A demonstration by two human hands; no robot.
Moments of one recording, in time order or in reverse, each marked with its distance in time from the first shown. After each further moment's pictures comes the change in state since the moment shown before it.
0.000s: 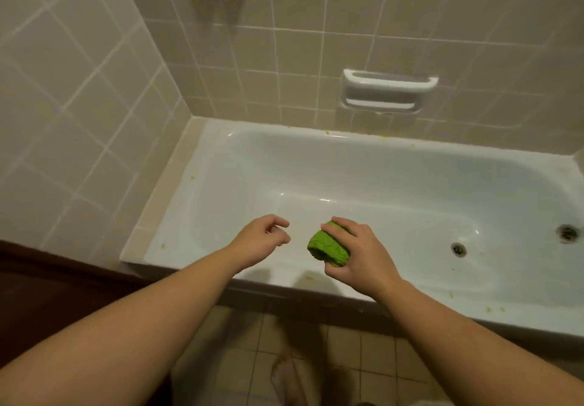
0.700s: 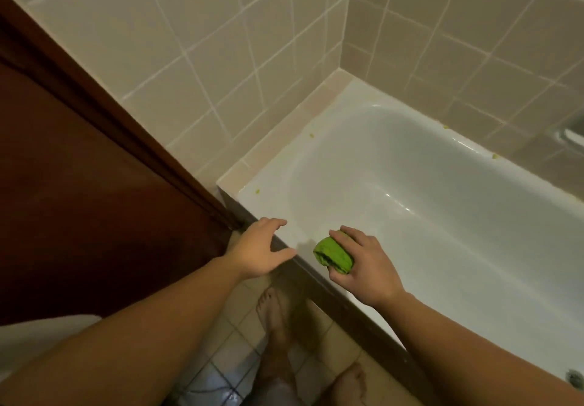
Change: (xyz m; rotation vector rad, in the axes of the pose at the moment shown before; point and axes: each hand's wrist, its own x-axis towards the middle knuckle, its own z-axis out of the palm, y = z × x) left_hand -0.033 -0.199 -0.110 0.238 0.337 -0.219; right_hand 0.130 -0.092 0.171 -0.021 -0.500 -0.276
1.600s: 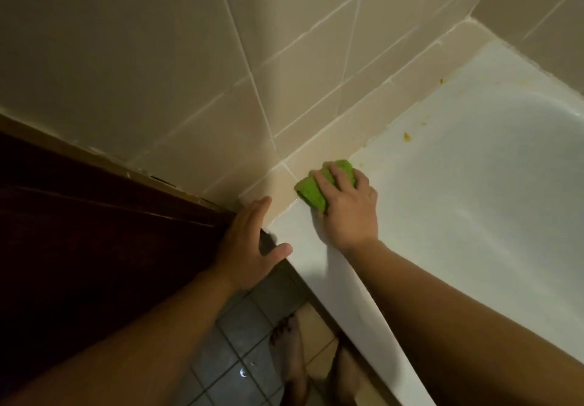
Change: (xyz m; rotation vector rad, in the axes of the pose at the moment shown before) left_hand 0.187 -0.204 -0.009 -0.226 0.270 -0.125; right_hand 0.366 -0.018 0.180 -0.306 0.131 -0.148
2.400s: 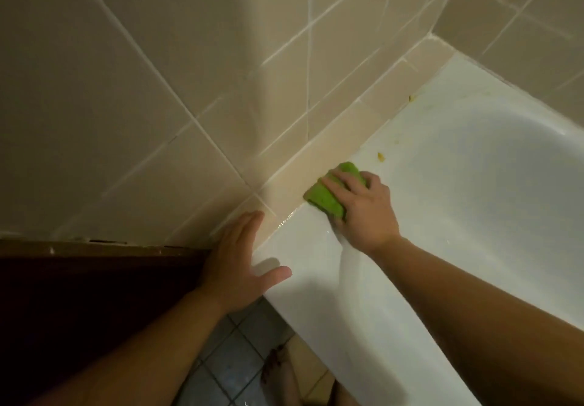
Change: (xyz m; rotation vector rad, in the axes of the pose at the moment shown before) left_hand 0.047 0.015 0.007 0.149 -0.037 0.056; right_hand 0.036 0.085 -0.013 0.004 0.158 -0.096
